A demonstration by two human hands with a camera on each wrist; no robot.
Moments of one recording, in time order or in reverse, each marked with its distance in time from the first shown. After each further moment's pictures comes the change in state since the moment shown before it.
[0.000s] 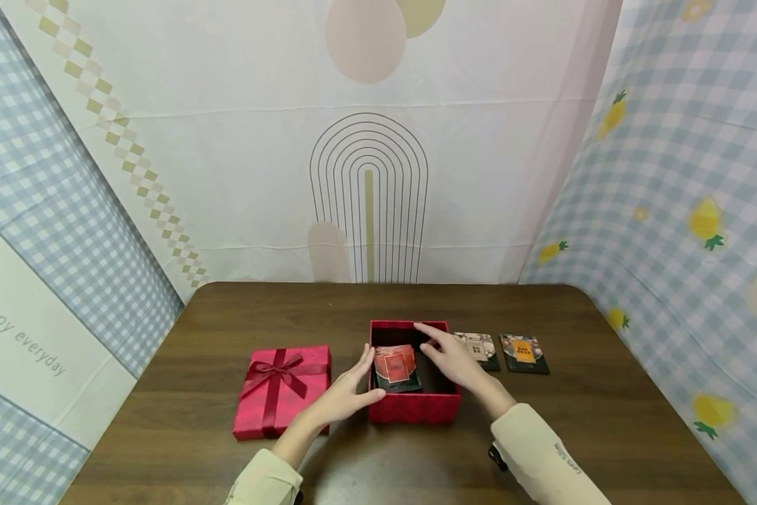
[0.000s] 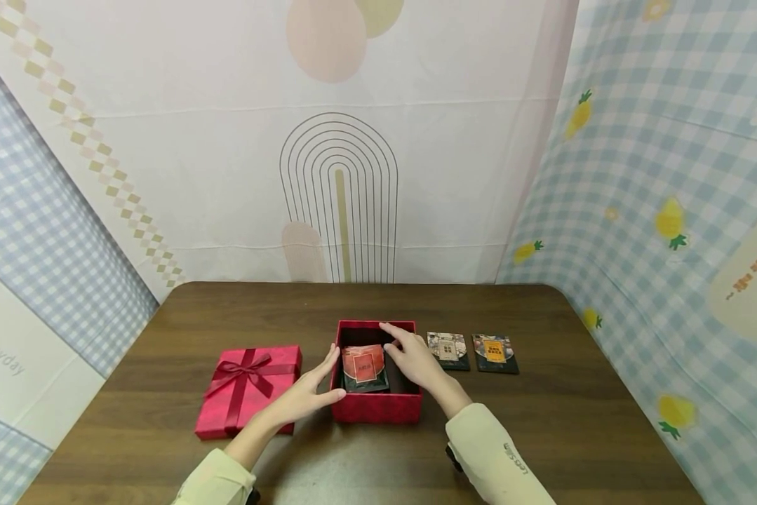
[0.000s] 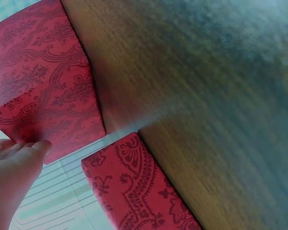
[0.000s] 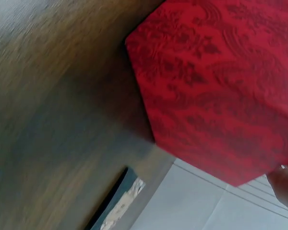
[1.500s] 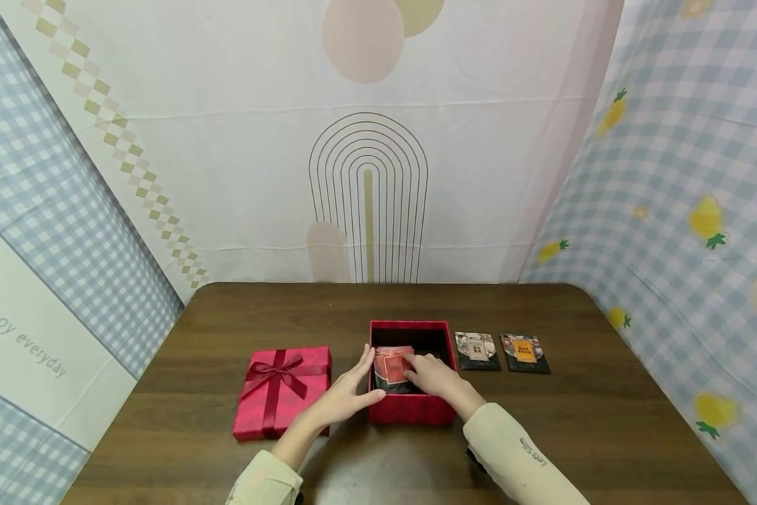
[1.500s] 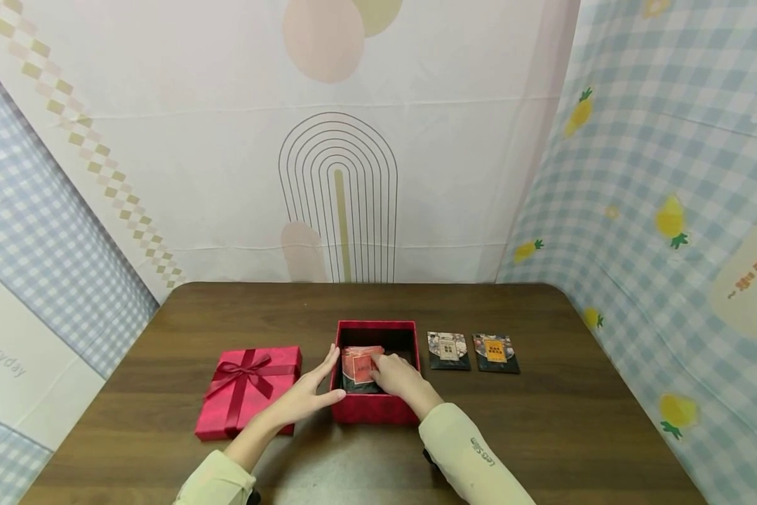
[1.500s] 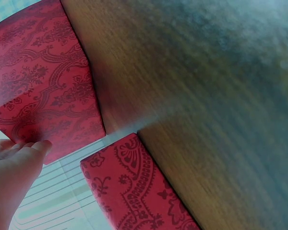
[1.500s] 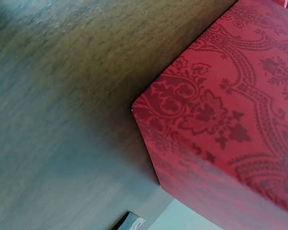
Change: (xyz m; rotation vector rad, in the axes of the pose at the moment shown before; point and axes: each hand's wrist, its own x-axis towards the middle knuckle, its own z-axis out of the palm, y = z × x) left_hand 0.001 -0.001 0.000 0.012 0.013 0.015; right_hand 0.010 -0.003 0.043 -0.364 -0.232 0.113
